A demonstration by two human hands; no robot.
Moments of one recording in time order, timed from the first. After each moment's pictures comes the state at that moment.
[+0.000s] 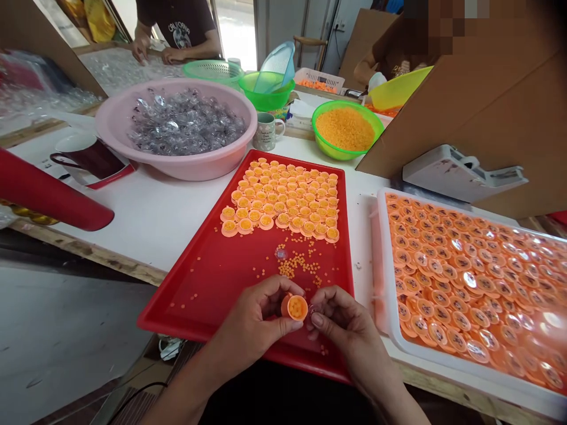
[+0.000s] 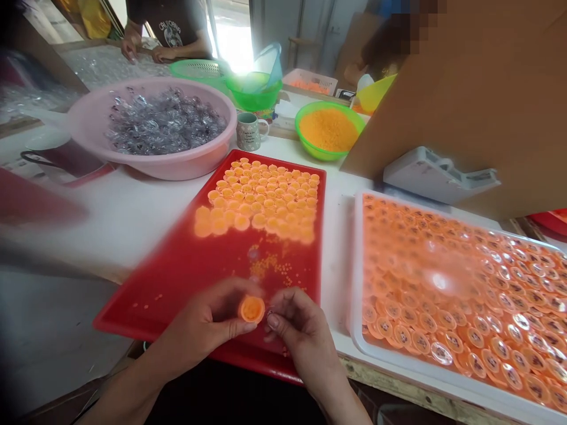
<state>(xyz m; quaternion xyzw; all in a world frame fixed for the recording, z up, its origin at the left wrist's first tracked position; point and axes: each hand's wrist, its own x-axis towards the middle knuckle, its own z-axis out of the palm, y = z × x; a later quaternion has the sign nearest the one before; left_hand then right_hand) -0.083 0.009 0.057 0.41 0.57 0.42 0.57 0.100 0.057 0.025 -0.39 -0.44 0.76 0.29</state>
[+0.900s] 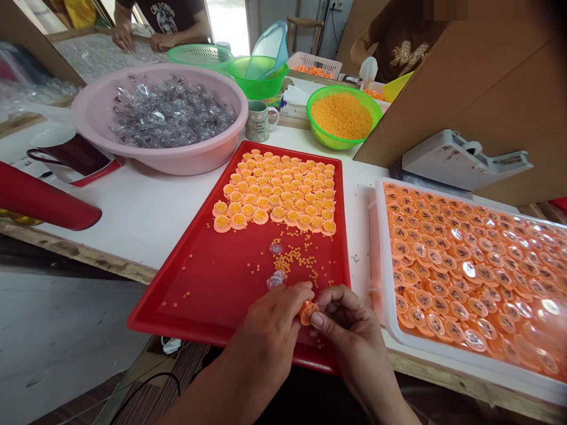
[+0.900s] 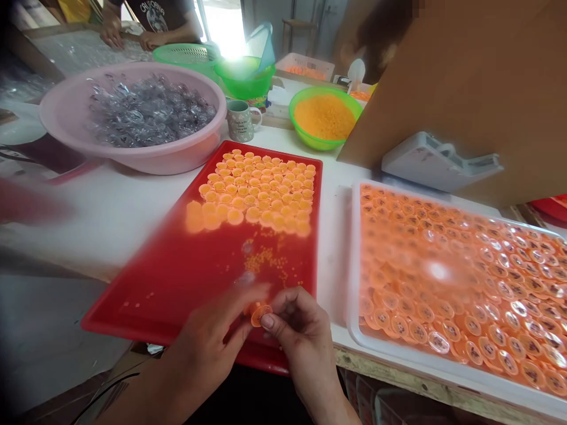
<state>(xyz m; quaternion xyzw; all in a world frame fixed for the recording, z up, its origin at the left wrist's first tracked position) -0.053 -0.002 0.046 0.63 0.62 0.36 0.28 0.100 0.043 0.024 -0.44 -0.39 0.73 0.35</state>
